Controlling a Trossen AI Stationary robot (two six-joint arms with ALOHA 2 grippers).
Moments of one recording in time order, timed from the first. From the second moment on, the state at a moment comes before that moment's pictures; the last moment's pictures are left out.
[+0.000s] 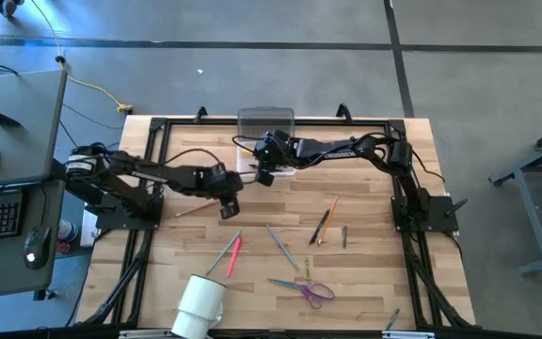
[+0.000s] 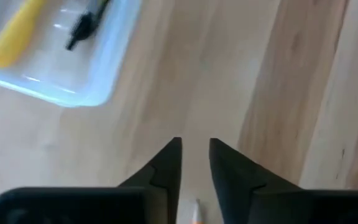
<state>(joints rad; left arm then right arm) 0.09 1.45 0.71 -0.32 -0.23 -0.14 -0.29 2.11 1.50 -0.20 0.19 -0.04</state>
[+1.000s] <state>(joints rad) -0.17 0.67 0.37 -0.64 -0.41 -0.71 -0.29 2.11 1.50 -0.20 0.19 0.02</state>
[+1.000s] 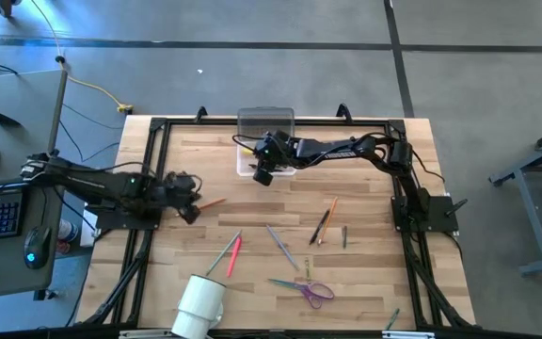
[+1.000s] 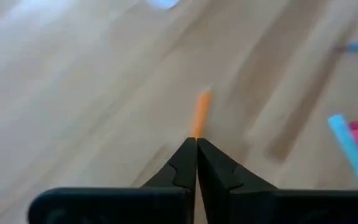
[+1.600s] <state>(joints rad) -0.18 0.71 0.08 -0.09 -0.46 -0.56 -0.29 2.11 1.50 -0.15 0.14 0.02</state>
